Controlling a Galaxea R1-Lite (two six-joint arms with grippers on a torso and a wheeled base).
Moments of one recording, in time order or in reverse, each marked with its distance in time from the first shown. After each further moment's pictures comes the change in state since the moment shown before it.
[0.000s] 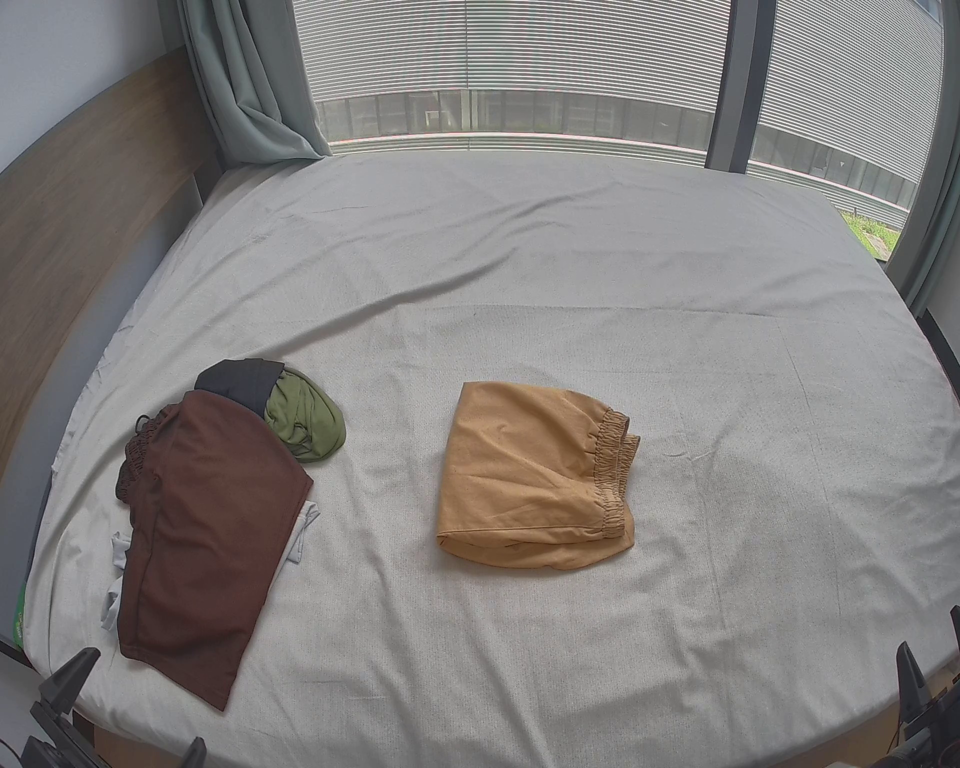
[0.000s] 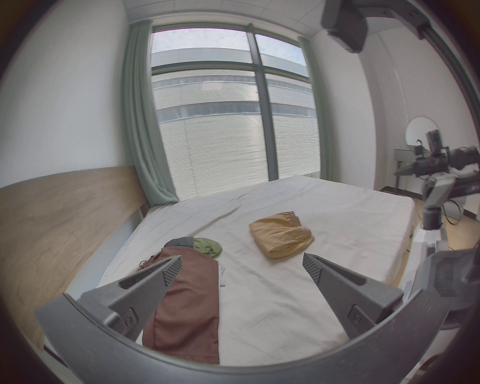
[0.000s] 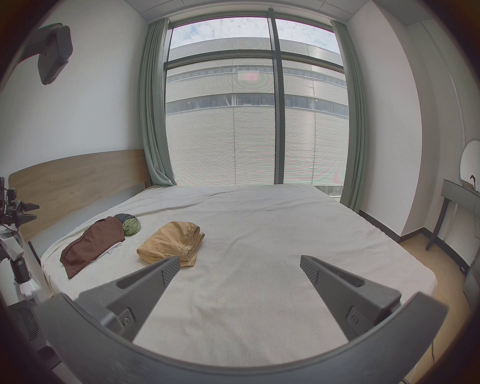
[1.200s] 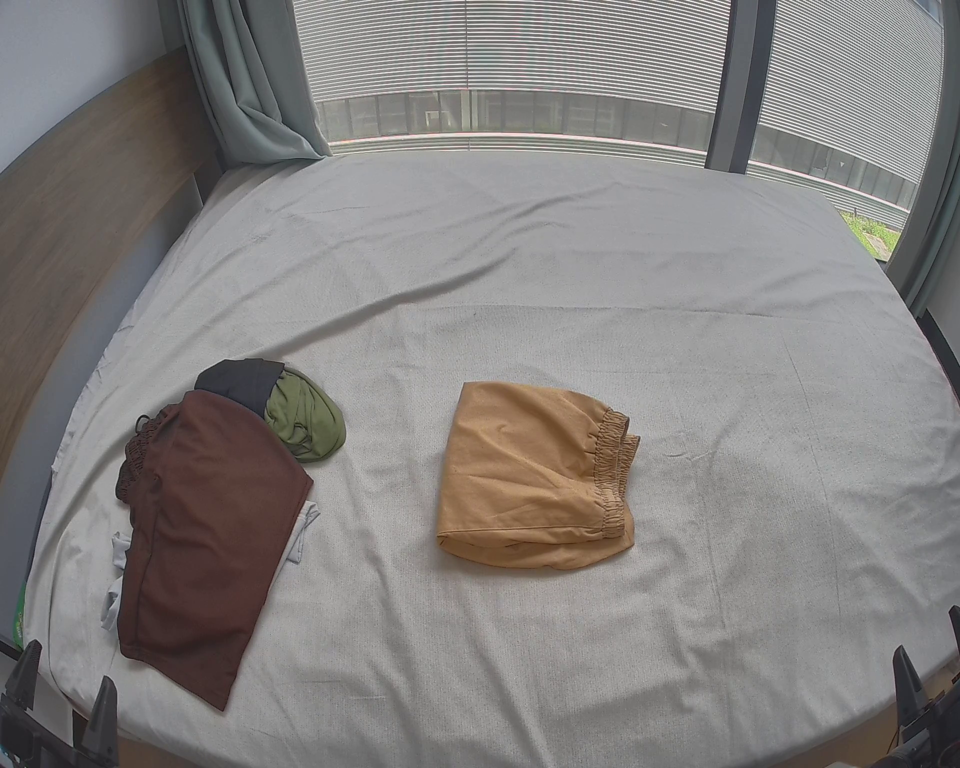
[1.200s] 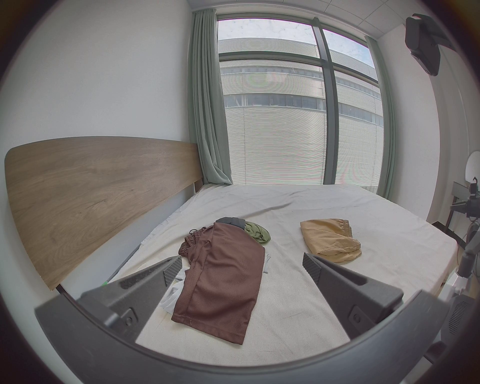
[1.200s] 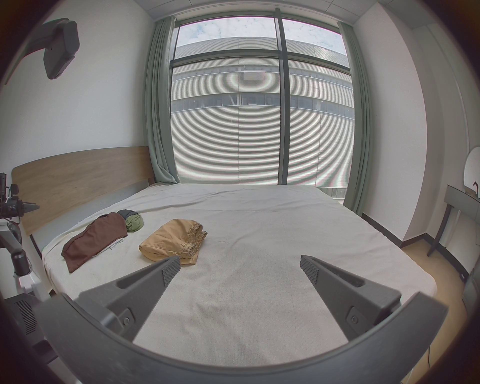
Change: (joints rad) left arm -0.595 -0.017 0.000 0.067 0.949 -0.170; right arm 0.002 0.001 0.000 0.002 0.019 -0.028
